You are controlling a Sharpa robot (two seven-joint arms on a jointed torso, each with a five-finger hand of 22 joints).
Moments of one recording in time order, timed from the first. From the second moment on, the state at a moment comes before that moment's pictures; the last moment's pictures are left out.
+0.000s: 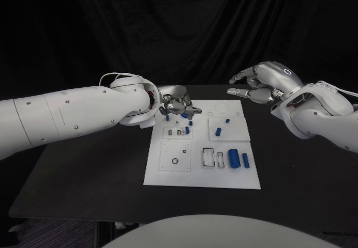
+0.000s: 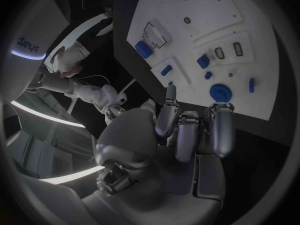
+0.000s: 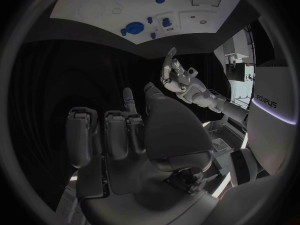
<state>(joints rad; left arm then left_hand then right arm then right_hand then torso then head) 1.42 -0.62 -0.21 1.45 -1.07 0.02 -0.13 1.22 0.15 -0.07 0.29 0.17 0.96 0.08 0.40 0.37 1.47 0.02 1.25 1.22 1.47 -0.03 1.57 1.31 0.08 1.37 0.08 1.46 1.31 1.40 -0.99 -0.25 1.61 -1.47 -0.67 0.07 1.32 0.01 0.06 0.27 0.14 0.94 0.11 0.14 0.20 1.47 0.02 1.57 1.31 1.47 -0.05 1.51 1.31 0.02 1.47 0.05 1.48 1.31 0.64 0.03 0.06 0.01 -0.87</state>
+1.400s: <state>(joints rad) 1.42 -0.53 -0.21 1.39 -1.09 0.16 -0.54 1.18 0.13 -0.07 0.29 0.26 0.94 0.05 0.44 0.66 1.46 -0.01 1.27 1.22 1.47 -0.06 1.57 1.31 0.07 1.39 0.05 1.44 1.31 1.40 -0.99 -0.25 1.60 -1.47 -0.63 0.04 1.33 0.02 0.06 0.27 0.19 0.95 0.11 0.14 0.19 1.47 0.02 1.57 1.31 1.47 -0.05 1.51 1.31 0.02 1.47 0.06 1.48 1.31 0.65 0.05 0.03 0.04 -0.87</state>
